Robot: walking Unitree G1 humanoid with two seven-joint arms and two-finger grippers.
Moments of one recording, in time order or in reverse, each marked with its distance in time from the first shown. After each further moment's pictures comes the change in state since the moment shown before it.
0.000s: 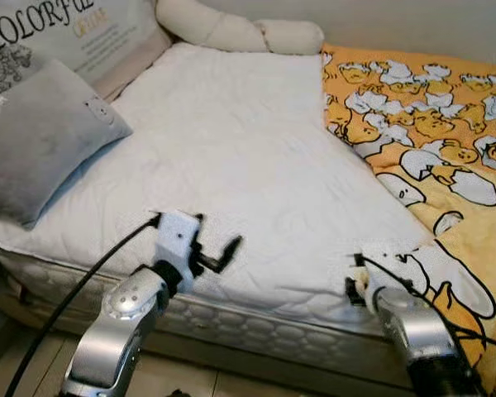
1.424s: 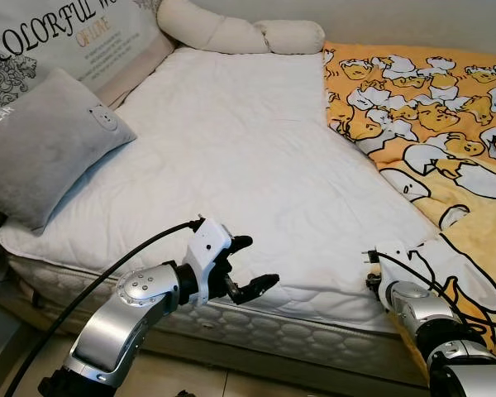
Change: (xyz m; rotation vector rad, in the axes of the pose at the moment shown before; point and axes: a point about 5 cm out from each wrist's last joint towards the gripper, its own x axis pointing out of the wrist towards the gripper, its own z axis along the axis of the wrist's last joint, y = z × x) left arm 0.008 -0.019 0.002 0.043 0.095 -0.403; right arm 0.036 -0.024 -0.006 0.013 0.013 0.029
